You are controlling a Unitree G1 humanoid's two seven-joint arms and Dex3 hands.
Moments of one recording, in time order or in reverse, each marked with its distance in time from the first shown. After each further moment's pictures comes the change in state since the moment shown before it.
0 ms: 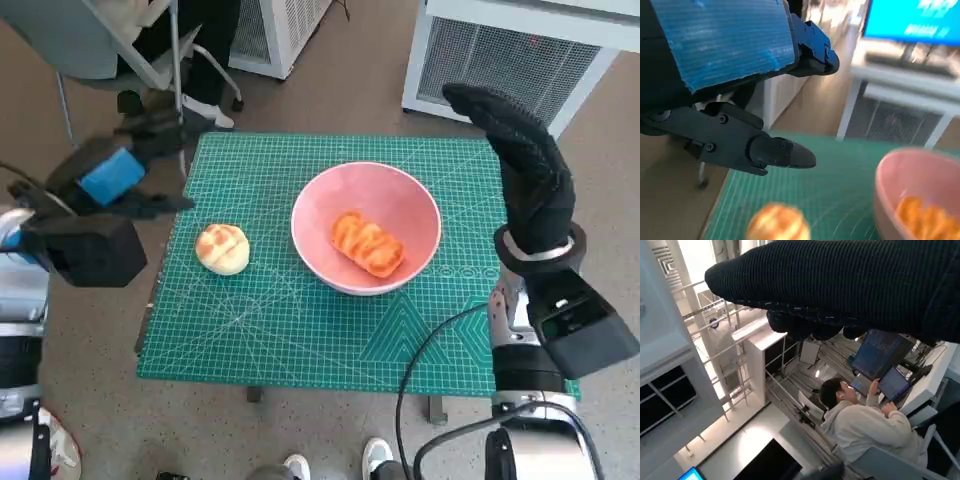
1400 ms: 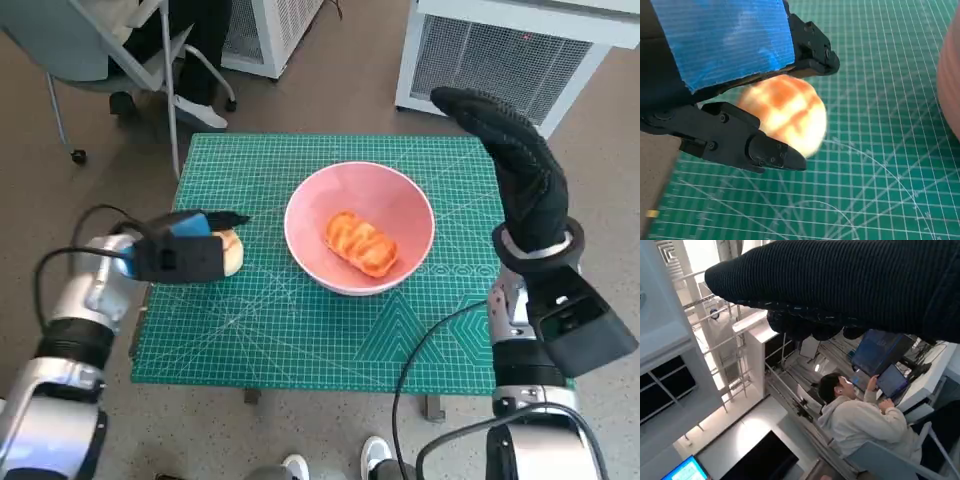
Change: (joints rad) left arm -0.136 -0.196 -0.292 0.481 0.178 0.074 0.047; right arm -0.021 -0.013 0.004 0.042 0.018 -0.034 0.055
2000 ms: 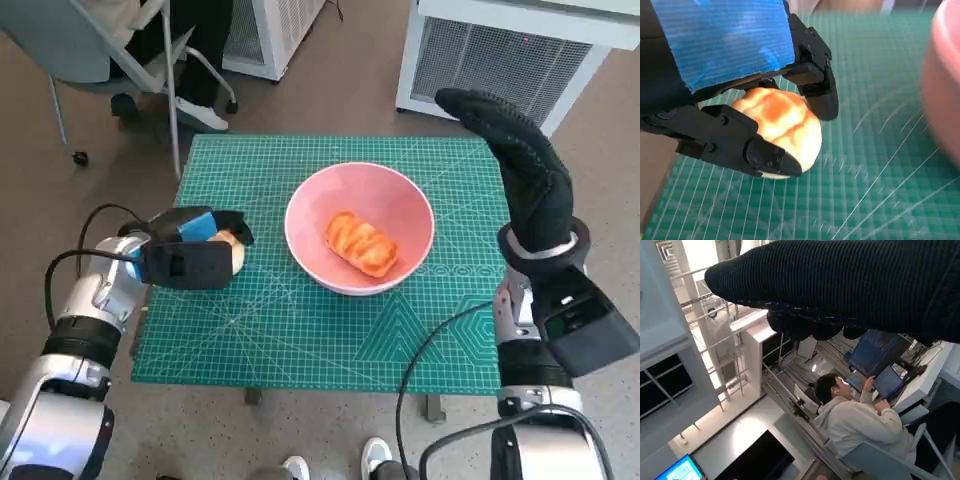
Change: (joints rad) left arm -0.015 0.026 0.036 -0.078 -0.016 -0.064 0.057; right arm -0.001 -0.012 0.000 0.000 0.000 0.000 -0.001
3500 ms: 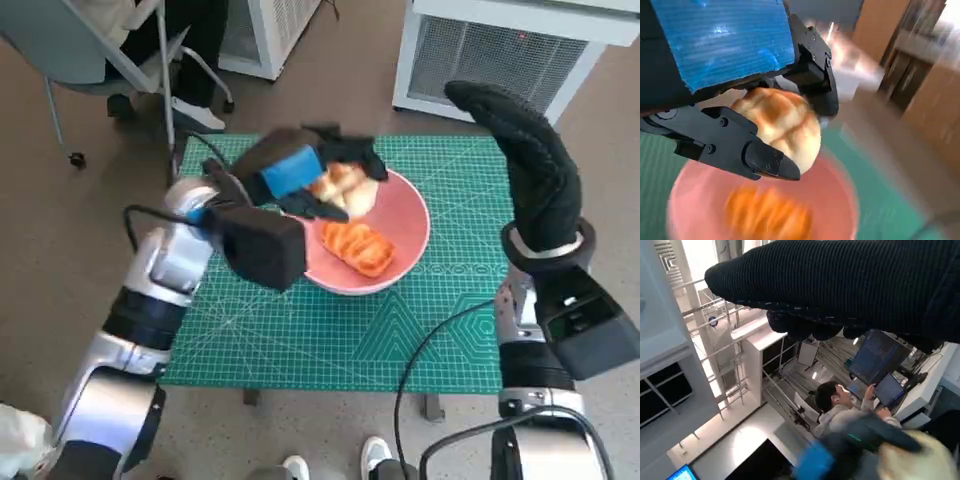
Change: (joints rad) left arm -0.133 -0.240 -0.002 -0.280 -0.119 0.046 -0.115; right arm 0.022 -0.002 -0.007 -0.069 -0.010 0.033 -0.036
